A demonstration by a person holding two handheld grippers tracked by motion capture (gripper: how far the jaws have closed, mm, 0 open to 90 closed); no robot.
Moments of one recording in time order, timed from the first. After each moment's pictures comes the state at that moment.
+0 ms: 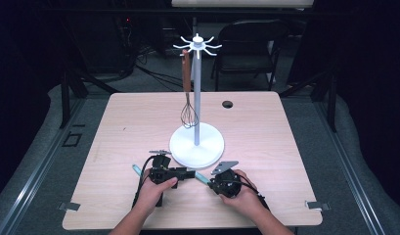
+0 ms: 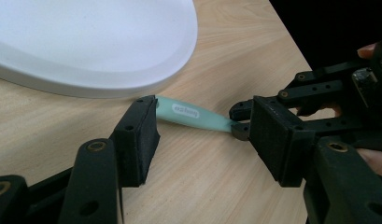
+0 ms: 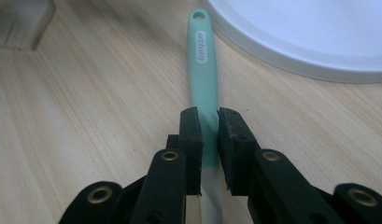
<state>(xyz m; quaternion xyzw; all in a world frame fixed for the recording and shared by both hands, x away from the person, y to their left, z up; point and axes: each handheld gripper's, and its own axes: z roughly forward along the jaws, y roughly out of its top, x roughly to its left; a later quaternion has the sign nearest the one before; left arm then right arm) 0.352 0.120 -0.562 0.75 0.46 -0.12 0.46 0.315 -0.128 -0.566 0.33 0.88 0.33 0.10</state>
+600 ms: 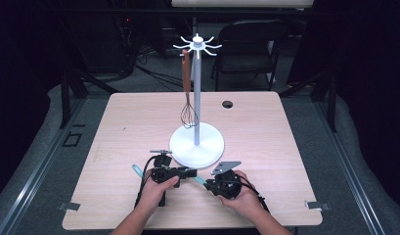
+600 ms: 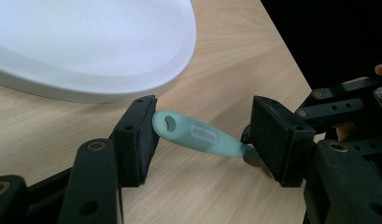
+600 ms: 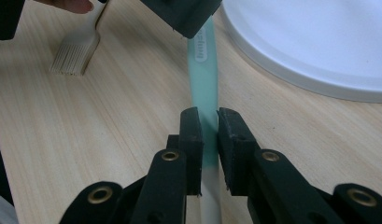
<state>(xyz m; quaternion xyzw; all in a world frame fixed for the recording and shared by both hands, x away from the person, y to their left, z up) 0.354 0.116 -0.566 0.73 0.47 -0.13 0.47 0.309 -0.126 -0.558 0.32 0.87 0.37 0.07</state>
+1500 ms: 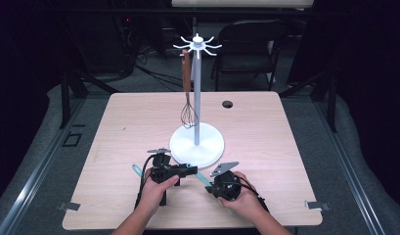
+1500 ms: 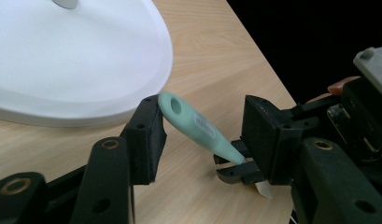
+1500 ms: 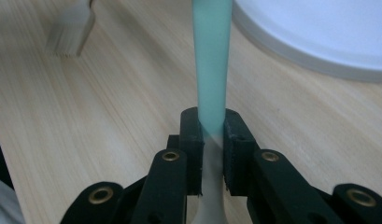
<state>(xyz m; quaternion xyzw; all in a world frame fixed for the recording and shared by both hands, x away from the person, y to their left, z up) 0.346 0.112 -0.550 0.73 0.45 -0.12 0.50 0.306 -0.124 -0.558 0.33 0.88 0.34 0.07</state>
